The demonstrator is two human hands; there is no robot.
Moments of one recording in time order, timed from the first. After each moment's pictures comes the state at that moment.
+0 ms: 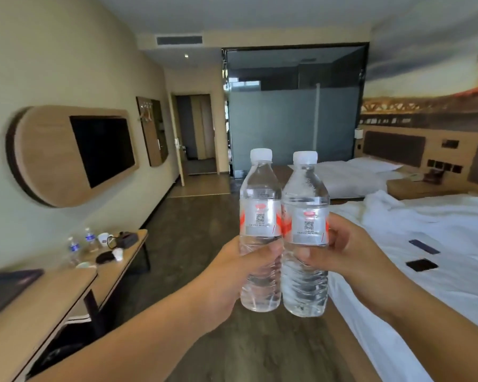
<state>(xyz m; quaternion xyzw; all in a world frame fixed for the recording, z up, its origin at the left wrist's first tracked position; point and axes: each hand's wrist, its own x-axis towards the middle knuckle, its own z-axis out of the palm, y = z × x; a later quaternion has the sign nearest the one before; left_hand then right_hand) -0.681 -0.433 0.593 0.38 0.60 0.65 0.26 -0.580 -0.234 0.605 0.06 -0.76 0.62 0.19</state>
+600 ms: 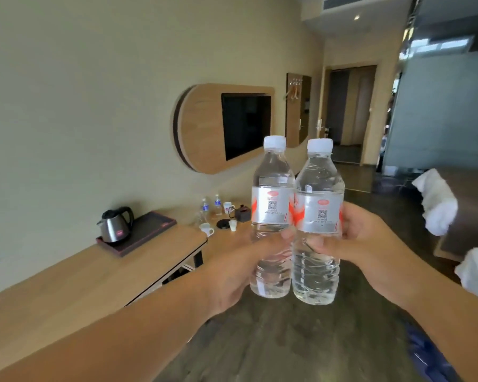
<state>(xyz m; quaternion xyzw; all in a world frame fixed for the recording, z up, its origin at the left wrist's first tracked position) -0.866 -0.449 0.577 0.14 0.67 0.73 0.07 -0.902 -0.225 0.594 0.29 -0.72 0.63 -0.03</state>
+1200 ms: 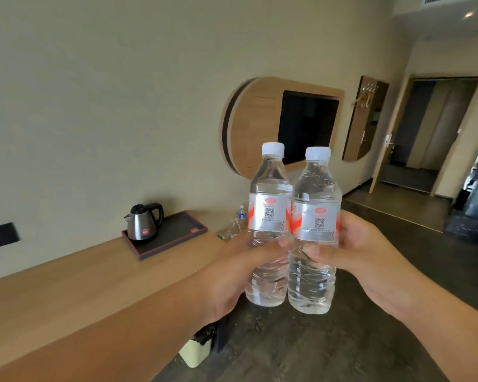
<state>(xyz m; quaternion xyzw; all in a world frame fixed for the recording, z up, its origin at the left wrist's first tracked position) -1.057 -0.595 0.551 0.10 0.65 0.76 -0.02 -1.148 -0.390 0.585 0.36 -0.70 0.60 -0.13</state>
